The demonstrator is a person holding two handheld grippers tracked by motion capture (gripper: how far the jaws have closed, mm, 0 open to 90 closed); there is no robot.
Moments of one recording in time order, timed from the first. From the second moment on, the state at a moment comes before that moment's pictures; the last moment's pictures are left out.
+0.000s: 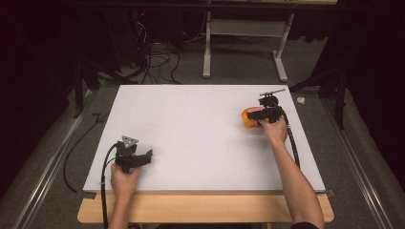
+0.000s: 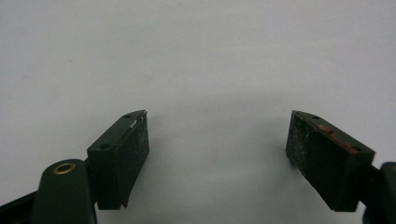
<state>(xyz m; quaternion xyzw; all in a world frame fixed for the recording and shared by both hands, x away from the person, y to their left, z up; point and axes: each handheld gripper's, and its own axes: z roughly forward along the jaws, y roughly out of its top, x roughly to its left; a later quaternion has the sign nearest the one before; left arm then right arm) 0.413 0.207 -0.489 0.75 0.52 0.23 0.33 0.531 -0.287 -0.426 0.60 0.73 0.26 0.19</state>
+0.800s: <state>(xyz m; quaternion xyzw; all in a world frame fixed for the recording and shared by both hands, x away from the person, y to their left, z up) 0.413 0.207 -0.489 0.75 0.52 0.23 0.33 0.530 -0.288 -0.430 0.62 0.72 0.26 0.18</state>
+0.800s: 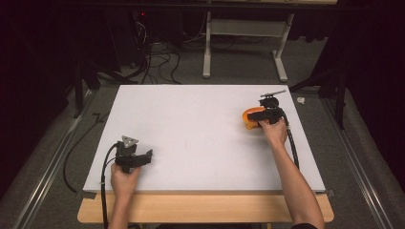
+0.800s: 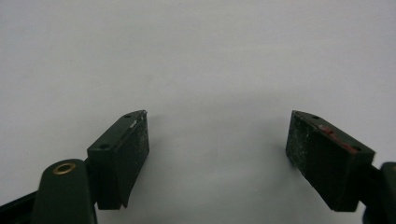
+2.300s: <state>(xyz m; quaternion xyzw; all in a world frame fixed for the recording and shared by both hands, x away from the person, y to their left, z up) 0.413 0.207 -0.489 0.75 0.52 0.23 0.33 0.520 -0.290 -0.411 0.64 0.68 0.29 0.21</state>
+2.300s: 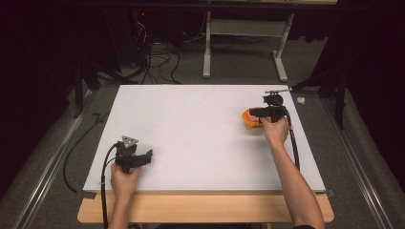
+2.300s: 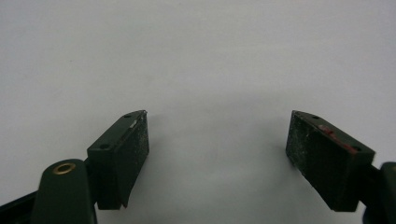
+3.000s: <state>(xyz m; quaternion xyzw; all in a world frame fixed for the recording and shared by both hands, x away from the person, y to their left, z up) 0.413 0.207 -0.489 0.75 0.52 0.23 0.33 0.488 -0.315 -0.390 0.60 0.69 0.33 0.23</state>
